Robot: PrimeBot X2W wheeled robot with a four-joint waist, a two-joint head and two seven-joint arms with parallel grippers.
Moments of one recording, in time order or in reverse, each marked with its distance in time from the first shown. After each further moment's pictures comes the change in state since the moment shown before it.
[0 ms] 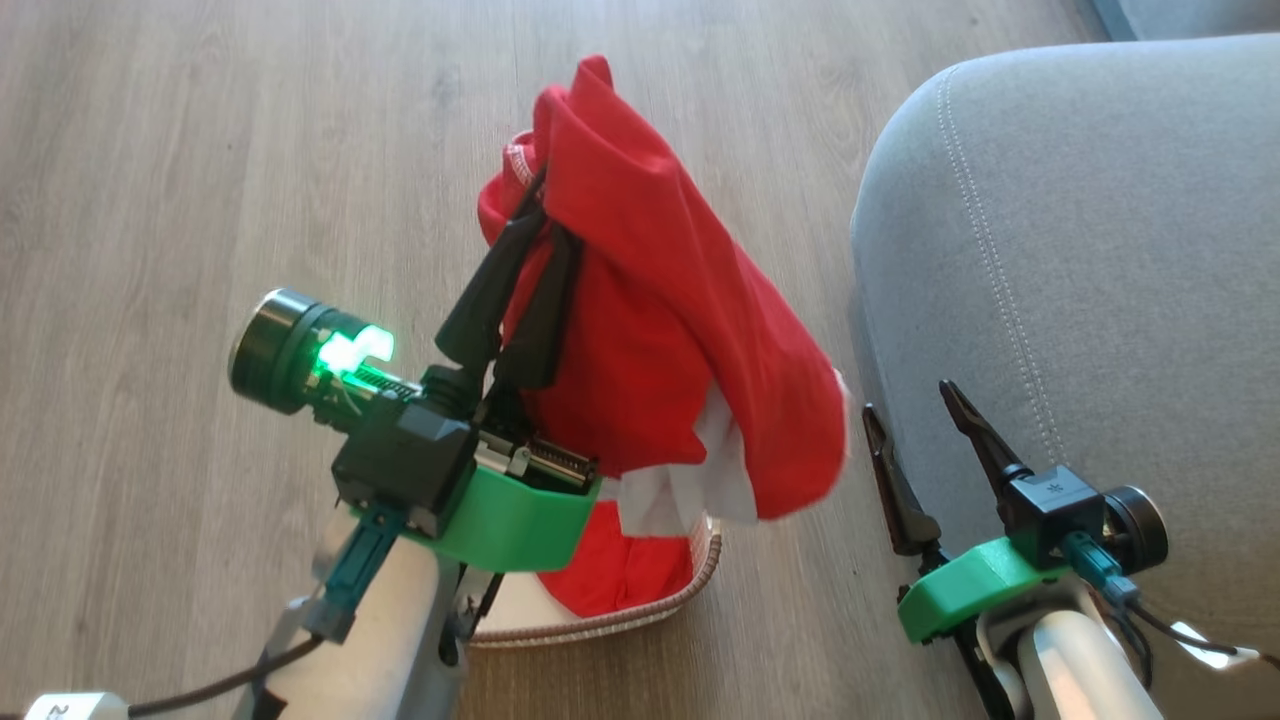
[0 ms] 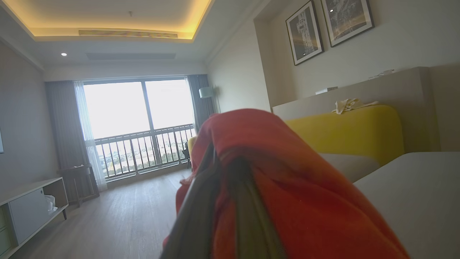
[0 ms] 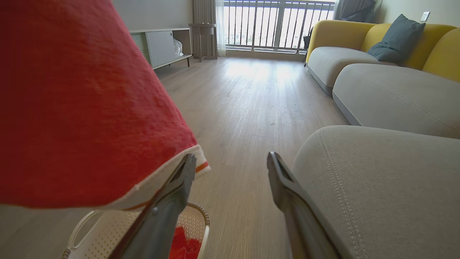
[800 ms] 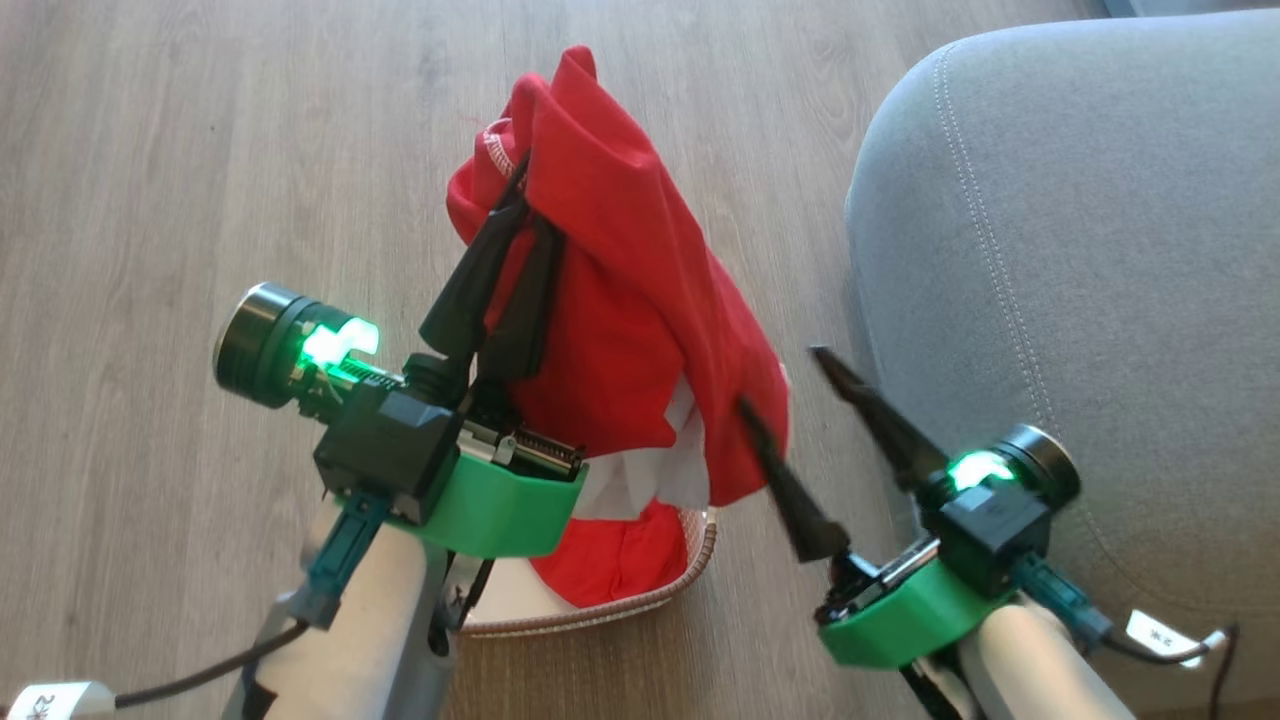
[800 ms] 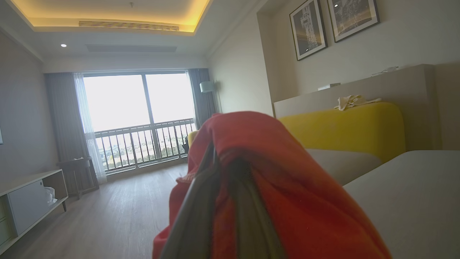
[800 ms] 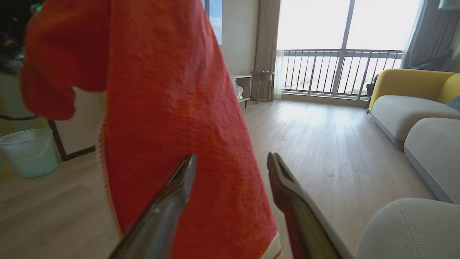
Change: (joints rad) left arm -0.004 -0.001 0.020 0.007 -0.006 -0.006 0.000; right arm -0.020 -0.064 0.244 -0.232 0.089 0.000 0.000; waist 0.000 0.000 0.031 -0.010
